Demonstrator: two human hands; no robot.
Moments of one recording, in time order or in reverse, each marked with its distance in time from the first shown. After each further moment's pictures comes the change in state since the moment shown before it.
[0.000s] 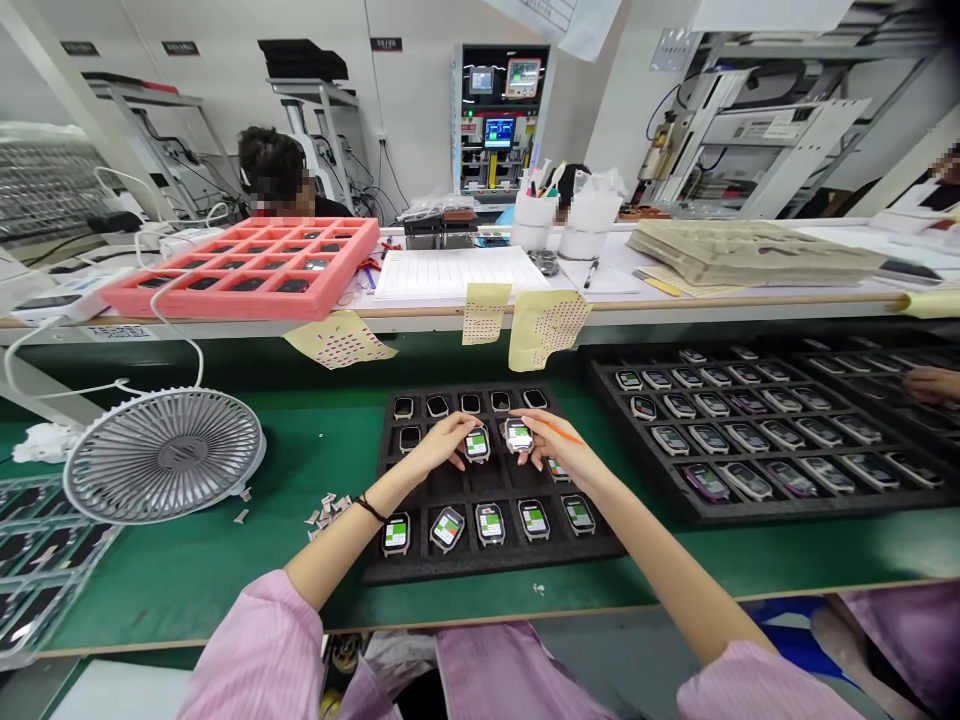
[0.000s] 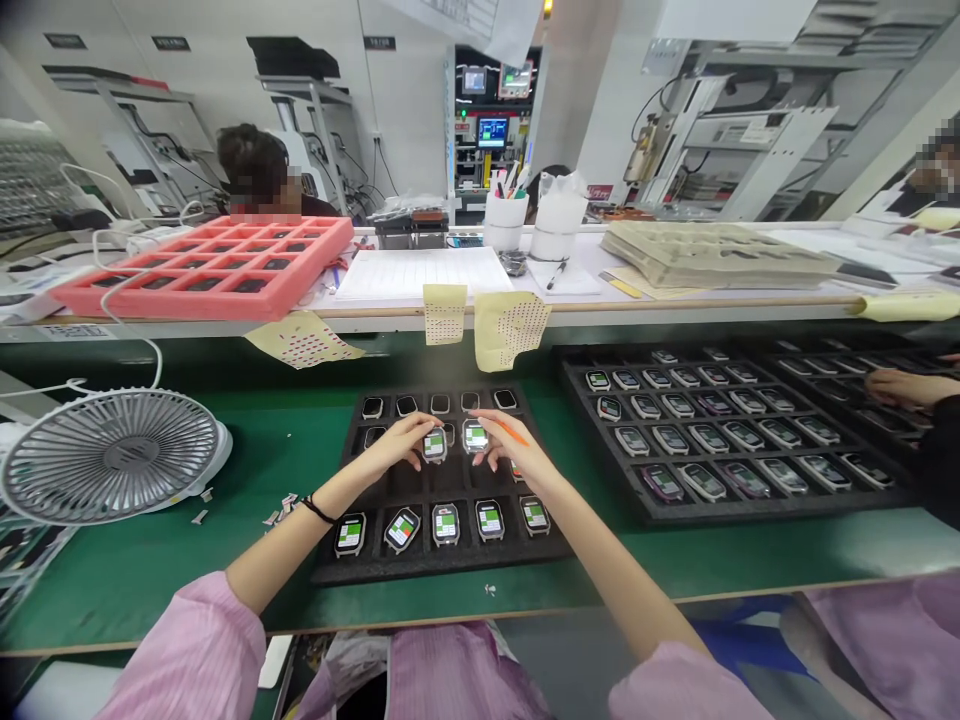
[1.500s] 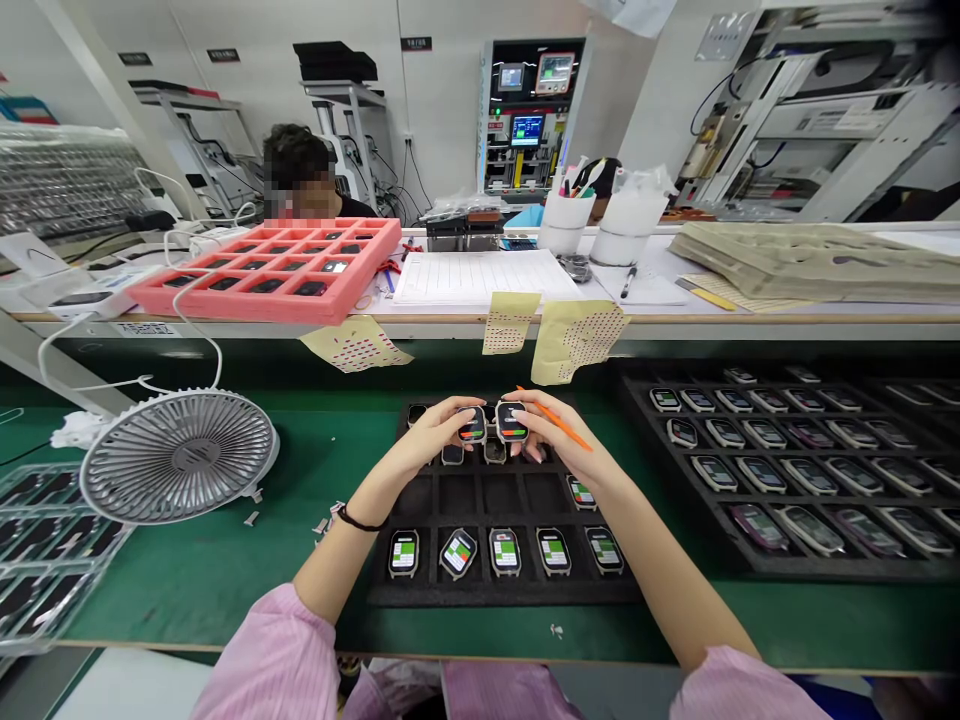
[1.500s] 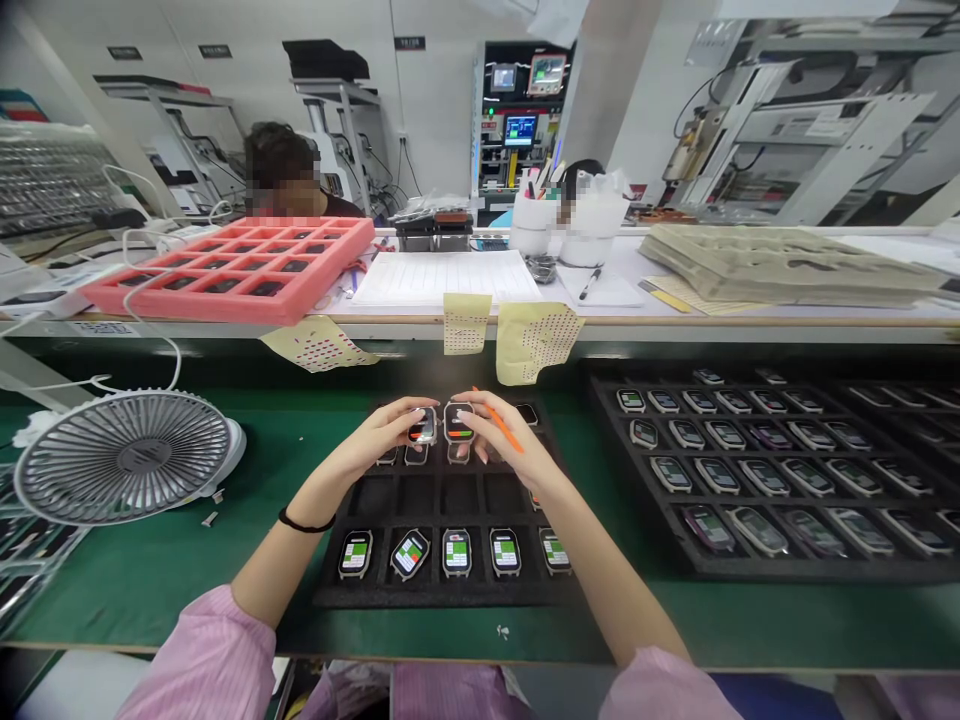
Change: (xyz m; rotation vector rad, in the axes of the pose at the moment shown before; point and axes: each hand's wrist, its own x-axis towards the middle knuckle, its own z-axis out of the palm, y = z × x) left_hand -0.023 0.051 -0.035 -0.268 0.112 0.057; right_hand 0.027 -0.043 0.030 -0.071 -0.184 -0.205
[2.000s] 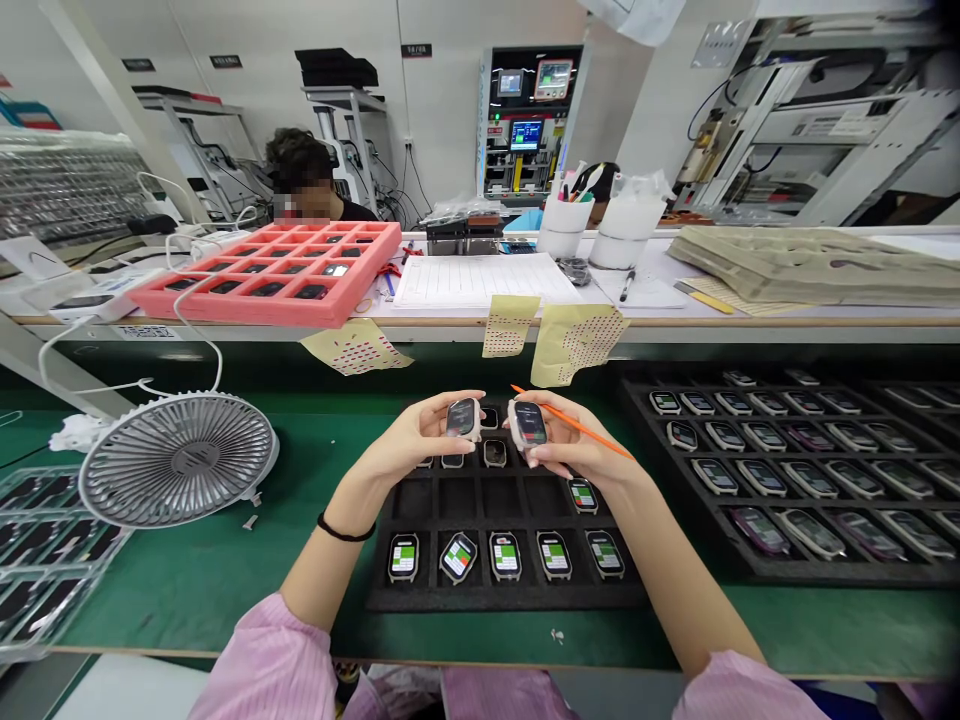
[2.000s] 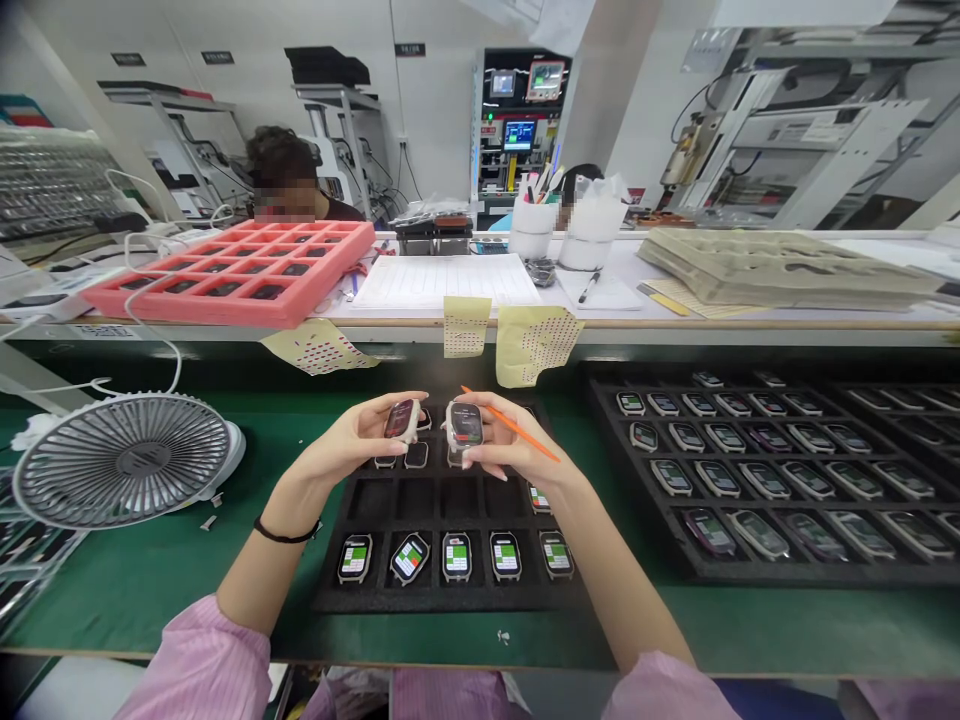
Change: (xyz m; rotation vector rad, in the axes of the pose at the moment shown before) left_hand -0.021 0.023 -0.012 -0.207 -0.174 0.116; right_hand -0.008 -0.021 -0.006 0.224 -0.167 0.046
